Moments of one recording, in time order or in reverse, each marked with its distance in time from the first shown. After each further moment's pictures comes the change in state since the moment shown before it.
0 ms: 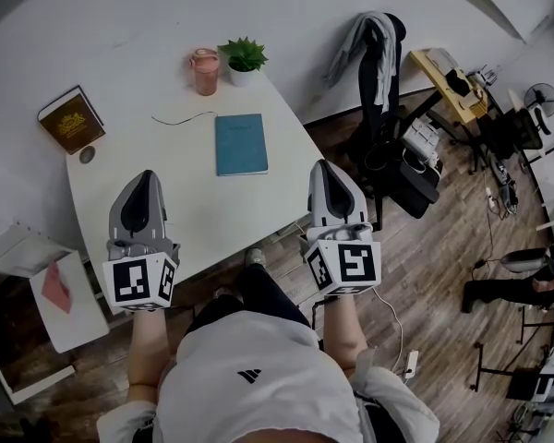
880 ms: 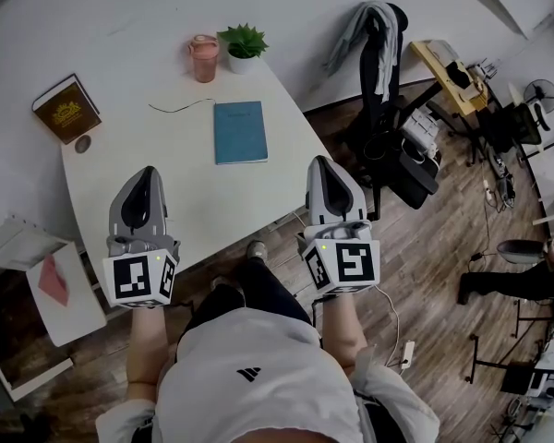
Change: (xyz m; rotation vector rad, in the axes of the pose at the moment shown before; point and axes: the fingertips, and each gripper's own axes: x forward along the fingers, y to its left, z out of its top) left arm -0.005 -0.002 -0.016 -0.001 0.041 -0.024; right arm -0.005 0.013 -0.007 -0.019 0.028 0.008
